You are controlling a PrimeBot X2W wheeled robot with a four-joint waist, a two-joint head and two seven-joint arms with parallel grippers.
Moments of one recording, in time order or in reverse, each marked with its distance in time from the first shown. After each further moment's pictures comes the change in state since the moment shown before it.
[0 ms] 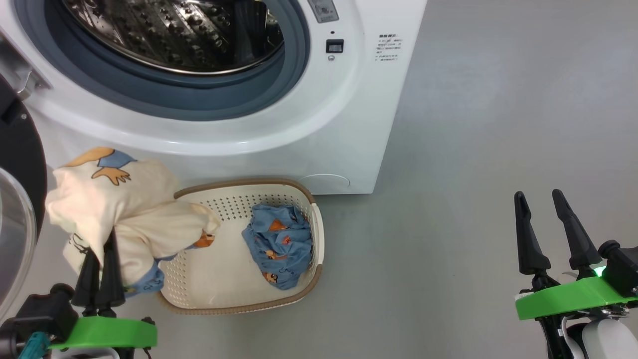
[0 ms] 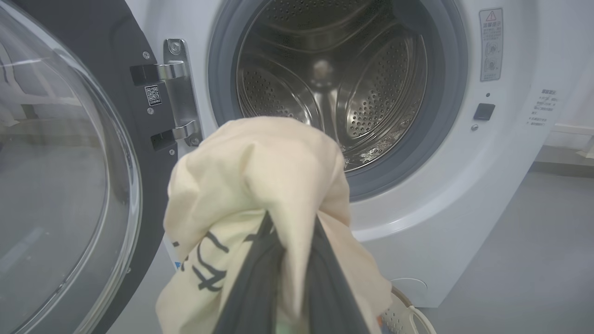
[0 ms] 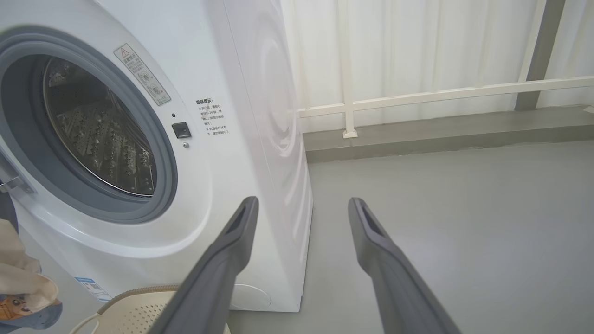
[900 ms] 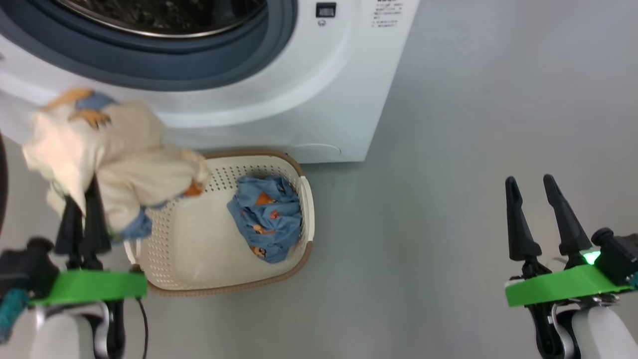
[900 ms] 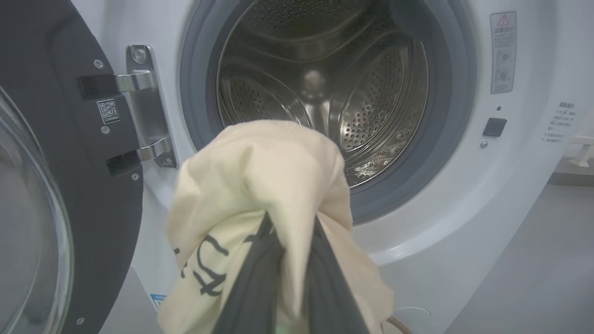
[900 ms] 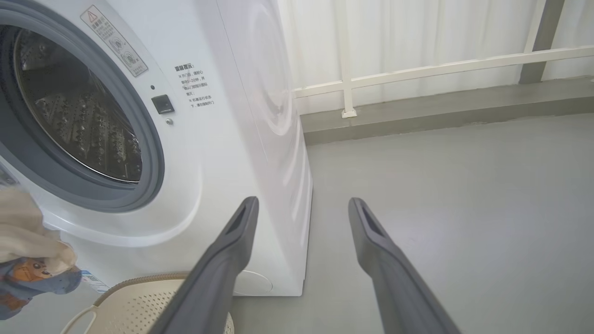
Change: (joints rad) left arm -0.117 0.005 0.009 -0.029 0.004 -0.014 -0.001; right arm -0.033 0.031 0.007 -0.013 0.000 0.000 0.000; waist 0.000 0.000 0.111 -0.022
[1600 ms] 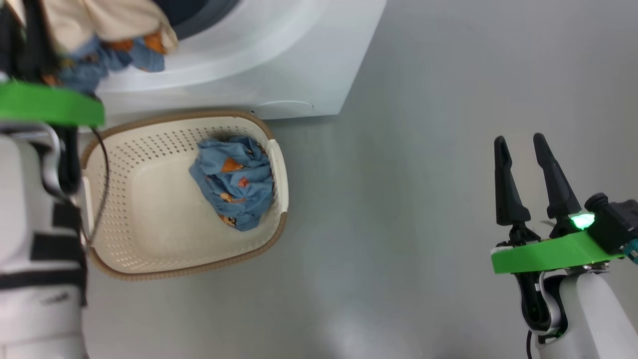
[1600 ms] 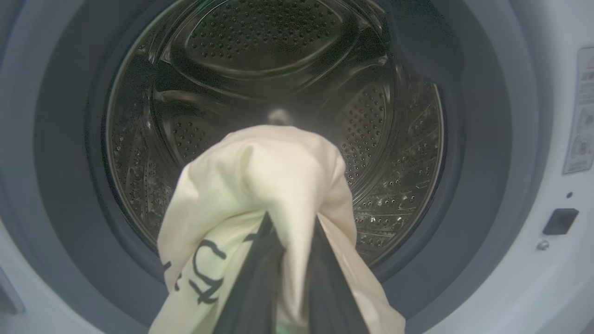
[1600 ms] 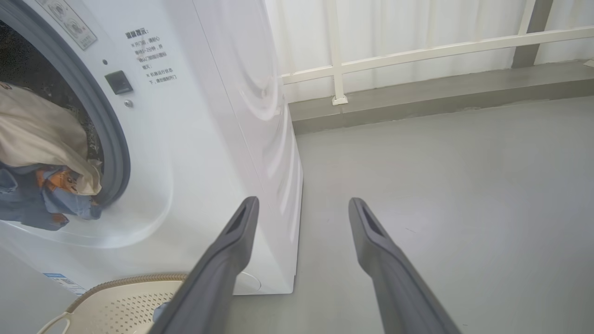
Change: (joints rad) left arm -0.604 0.099 -0.091 0.327 -0.040 0.000 0.000; right arm -0.121 0.033 0.026 -0.011 0.000 0.000 0.000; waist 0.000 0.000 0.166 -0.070
